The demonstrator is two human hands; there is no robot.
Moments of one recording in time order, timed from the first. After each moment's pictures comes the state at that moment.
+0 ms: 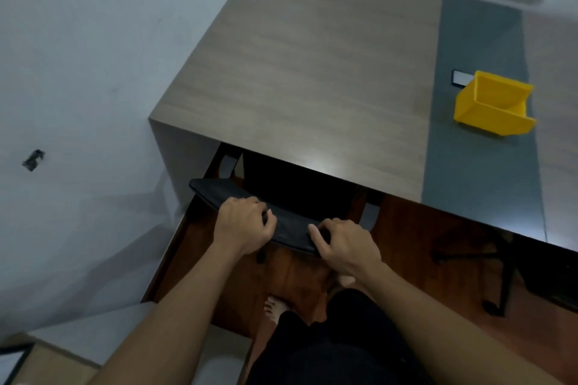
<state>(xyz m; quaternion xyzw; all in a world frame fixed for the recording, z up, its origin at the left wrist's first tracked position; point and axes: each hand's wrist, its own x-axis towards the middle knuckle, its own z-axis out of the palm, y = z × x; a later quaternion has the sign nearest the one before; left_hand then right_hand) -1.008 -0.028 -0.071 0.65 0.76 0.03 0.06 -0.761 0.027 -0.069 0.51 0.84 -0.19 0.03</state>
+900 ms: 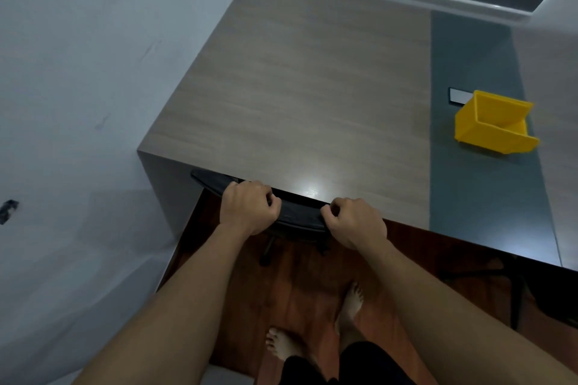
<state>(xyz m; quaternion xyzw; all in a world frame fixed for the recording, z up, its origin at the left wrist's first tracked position) -1.056 0.102 -0.078 0.65 0.76 0.05 0.07 -0.806 0.156 -0.072 0.59 0.79 -0.16 0.01</state>
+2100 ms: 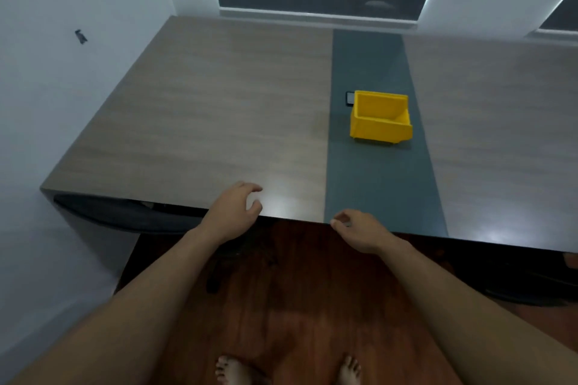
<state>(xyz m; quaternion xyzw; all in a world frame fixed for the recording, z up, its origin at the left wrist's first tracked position) -0.777 0.148 -0.017 0.65 0.69 0.14 0.27 -0.456 0.196 -0.062 0.60 0.70 -0.38 0.04</state>
